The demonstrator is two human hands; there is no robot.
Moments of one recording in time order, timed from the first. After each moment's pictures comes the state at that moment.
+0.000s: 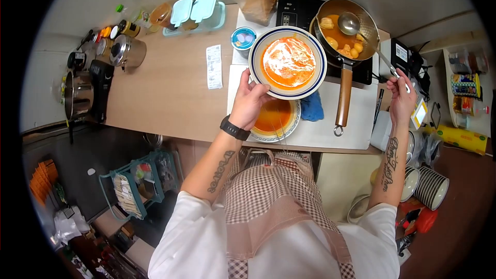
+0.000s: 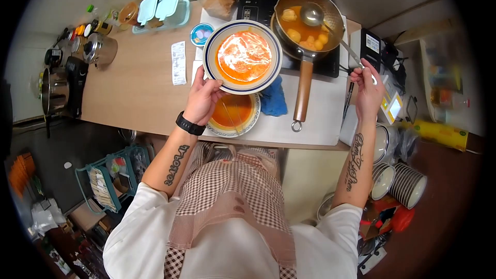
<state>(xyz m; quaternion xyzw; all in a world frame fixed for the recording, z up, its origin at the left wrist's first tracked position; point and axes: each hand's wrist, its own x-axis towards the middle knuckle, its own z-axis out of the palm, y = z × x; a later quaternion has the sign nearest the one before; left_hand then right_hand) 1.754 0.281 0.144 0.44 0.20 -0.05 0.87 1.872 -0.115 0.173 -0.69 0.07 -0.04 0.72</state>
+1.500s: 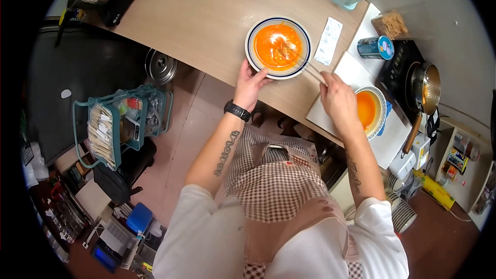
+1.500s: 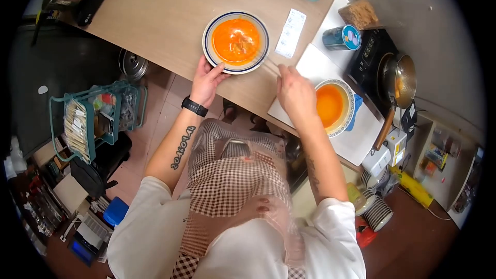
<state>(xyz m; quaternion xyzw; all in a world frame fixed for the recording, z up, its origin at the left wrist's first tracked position) 1.572 0.541 0.019 0.37 0.31 0.15 0.86 1.702 0.351 0.135 -0.92 -0.37 0.13 0.08</state>
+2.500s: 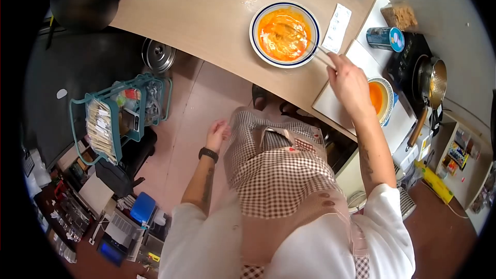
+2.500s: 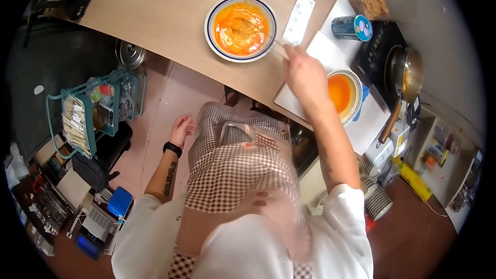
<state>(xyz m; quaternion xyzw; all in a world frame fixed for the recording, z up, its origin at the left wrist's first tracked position) 1.313 0.520 -0.074 0.41 0.56 -0.08 0.71 1.720 0.370 0.136 -0.90 -0.41 0.13 0.07</state>
